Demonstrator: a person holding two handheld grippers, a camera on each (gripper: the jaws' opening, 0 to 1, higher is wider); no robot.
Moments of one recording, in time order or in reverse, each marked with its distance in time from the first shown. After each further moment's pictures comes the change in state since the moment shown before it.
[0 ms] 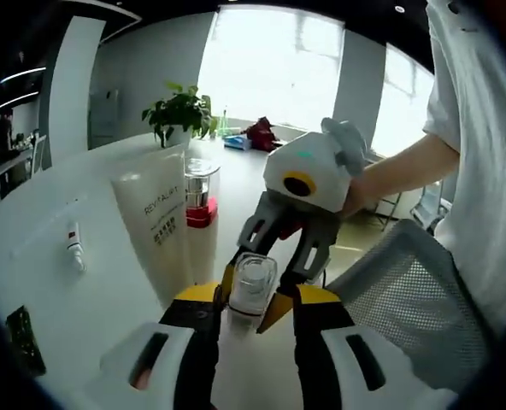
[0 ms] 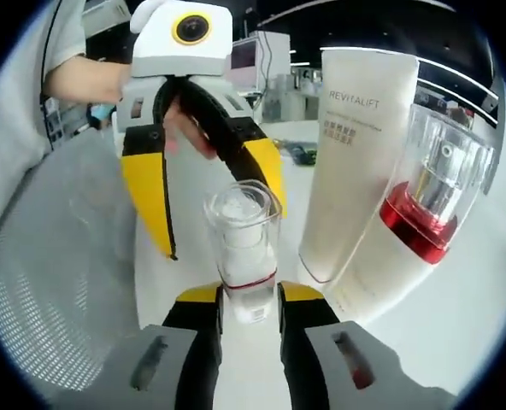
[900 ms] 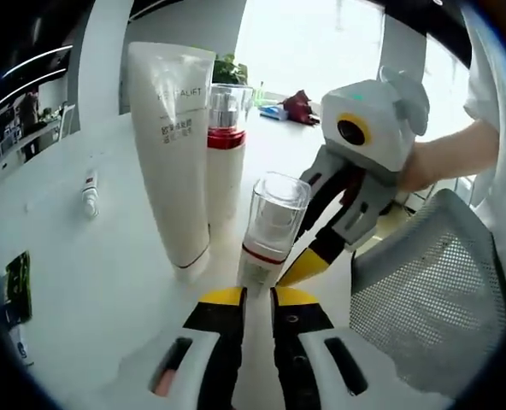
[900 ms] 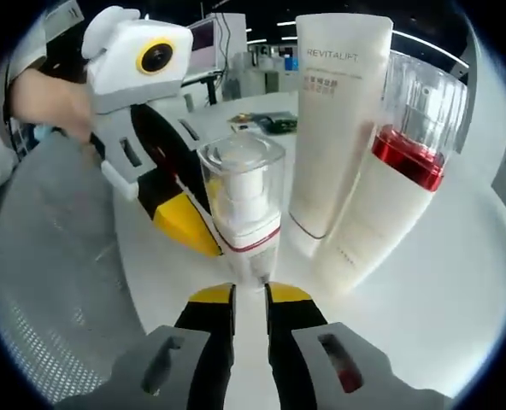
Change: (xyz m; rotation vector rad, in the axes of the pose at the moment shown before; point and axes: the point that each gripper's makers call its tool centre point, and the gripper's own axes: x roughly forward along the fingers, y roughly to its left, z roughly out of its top) left arm 0.020 0.022 -0.056 -0.089 0.119 0.158; right arm 0.000 -0.002 -0.030 0.142 0.129 -0.158
